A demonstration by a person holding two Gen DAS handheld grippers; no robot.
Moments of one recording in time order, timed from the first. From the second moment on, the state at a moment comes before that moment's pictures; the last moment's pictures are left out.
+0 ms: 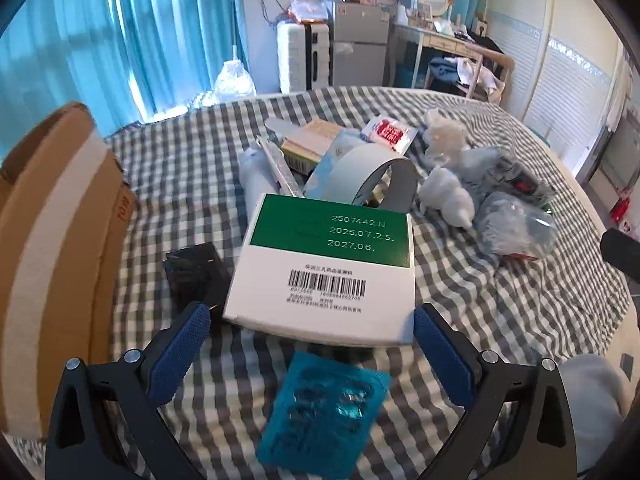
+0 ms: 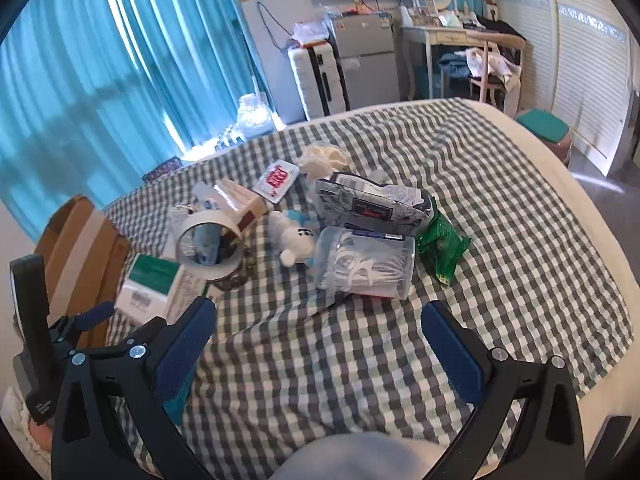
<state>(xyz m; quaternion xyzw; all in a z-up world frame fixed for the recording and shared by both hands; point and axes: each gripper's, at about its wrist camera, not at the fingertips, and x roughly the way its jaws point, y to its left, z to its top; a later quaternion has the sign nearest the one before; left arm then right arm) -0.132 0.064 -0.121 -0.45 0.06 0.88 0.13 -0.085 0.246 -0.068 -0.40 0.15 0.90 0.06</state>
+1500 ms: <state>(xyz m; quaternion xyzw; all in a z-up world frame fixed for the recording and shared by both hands) -0.128 0.031 -0.069 -0.42 0.02 0.90 0.12 -0.114 0.230 -0.069 -0.45 0.16 0.87 0.12</state>
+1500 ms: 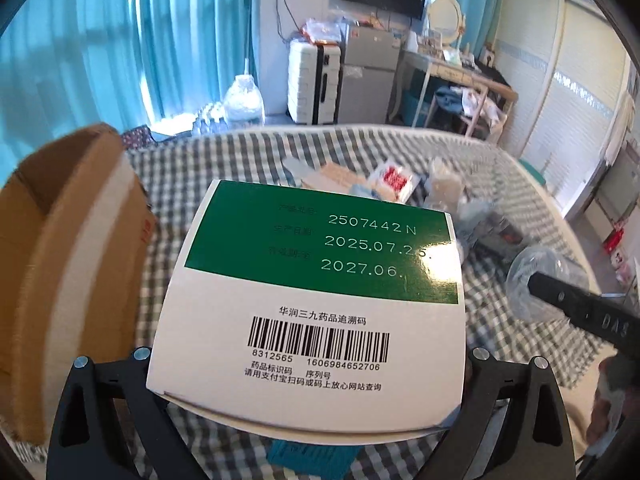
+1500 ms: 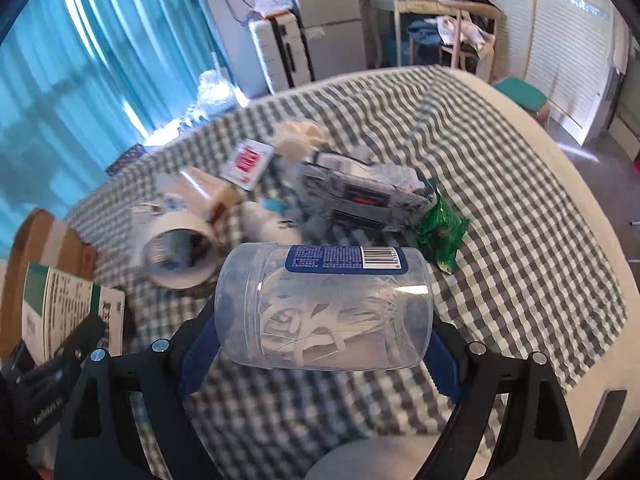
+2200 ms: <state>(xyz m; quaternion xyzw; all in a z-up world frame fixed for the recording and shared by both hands) -0.051 -0.064 0.039 -0.34 -0.02 0.94 0.05 -0.041 0.101 0.054 -0.35 0.10 0.93 -0.01</state>
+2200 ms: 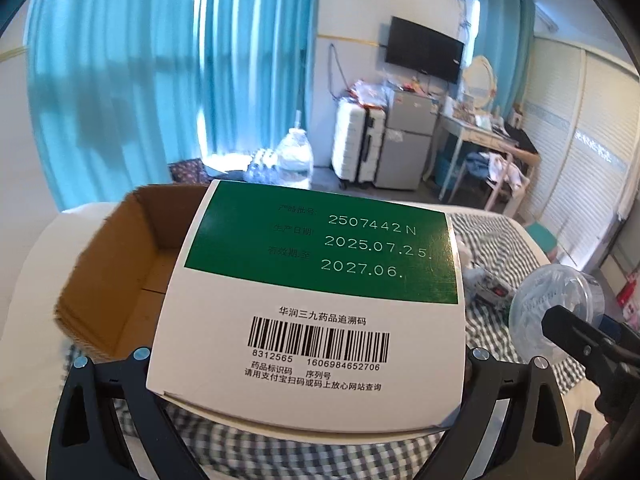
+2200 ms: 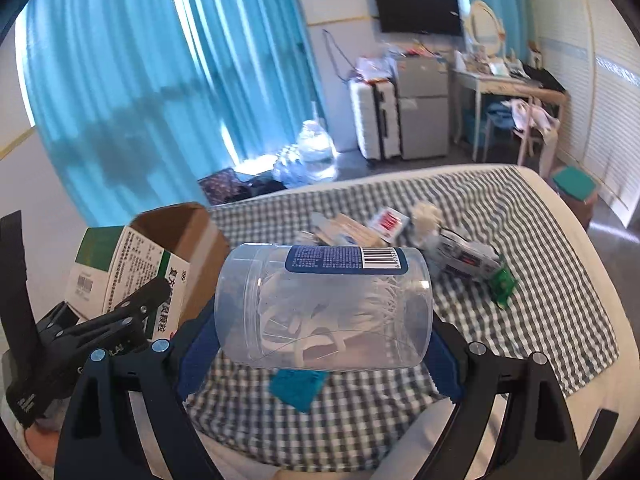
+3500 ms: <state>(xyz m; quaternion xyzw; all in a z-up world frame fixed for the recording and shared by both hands) -0.127 -0.238 -0.036 -0.42 -0.04 0.90 -0.09 -0.194 -0.109 0.009 -0.40 0.06 0.90 -0.19</state>
